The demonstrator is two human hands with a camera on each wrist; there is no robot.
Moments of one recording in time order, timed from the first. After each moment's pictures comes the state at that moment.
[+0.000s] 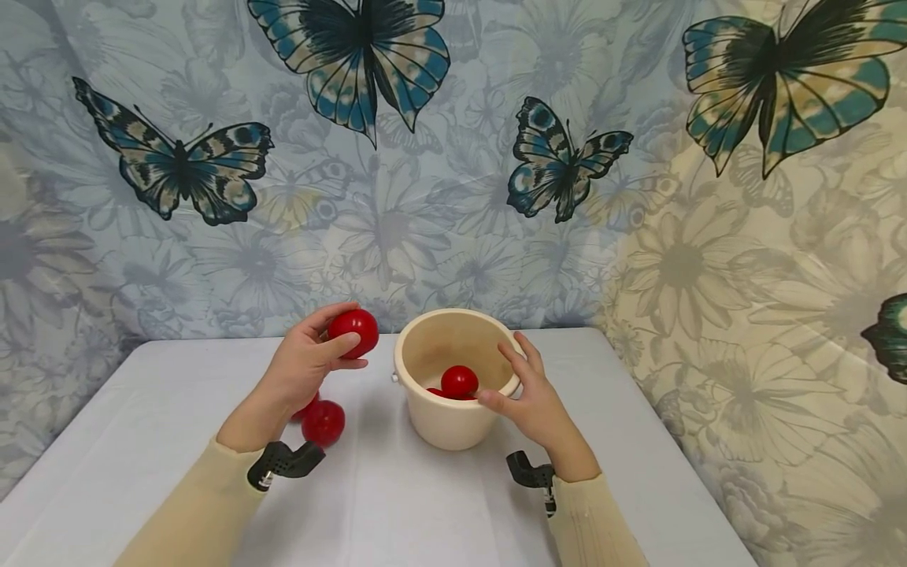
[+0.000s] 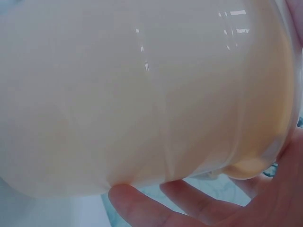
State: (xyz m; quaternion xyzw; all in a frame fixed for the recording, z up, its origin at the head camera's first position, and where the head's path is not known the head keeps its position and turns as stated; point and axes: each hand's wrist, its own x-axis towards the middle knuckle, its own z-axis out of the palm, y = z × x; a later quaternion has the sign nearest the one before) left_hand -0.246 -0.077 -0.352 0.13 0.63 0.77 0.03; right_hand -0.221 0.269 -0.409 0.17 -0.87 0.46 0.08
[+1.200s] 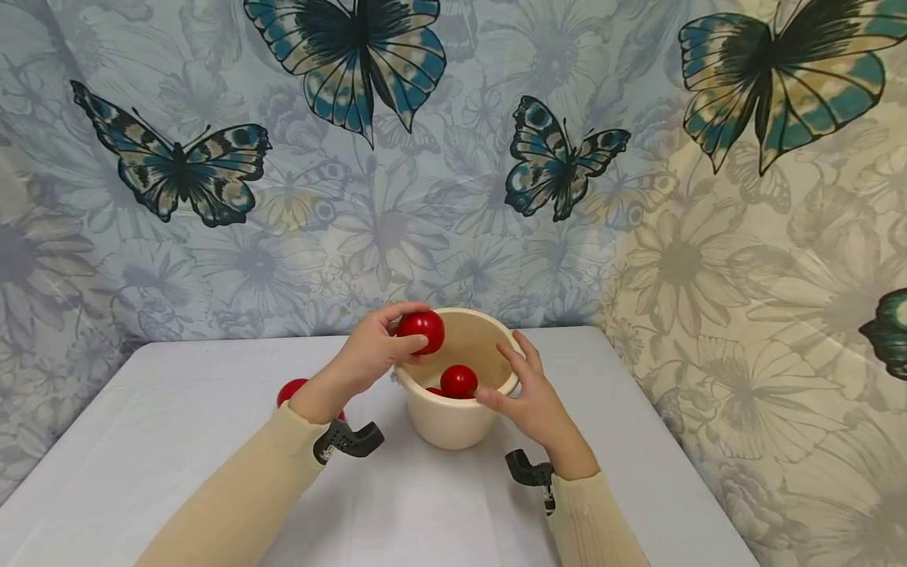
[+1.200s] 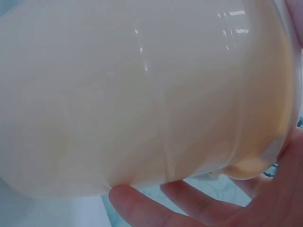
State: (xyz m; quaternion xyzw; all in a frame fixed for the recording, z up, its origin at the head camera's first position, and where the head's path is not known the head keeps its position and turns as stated) left_hand -0.268 -0.002 -0.345 0.20 0.67 0.71 0.08; right_hand -0.223 0.270 -0.410 0.17 -0.86 0.47 0.08
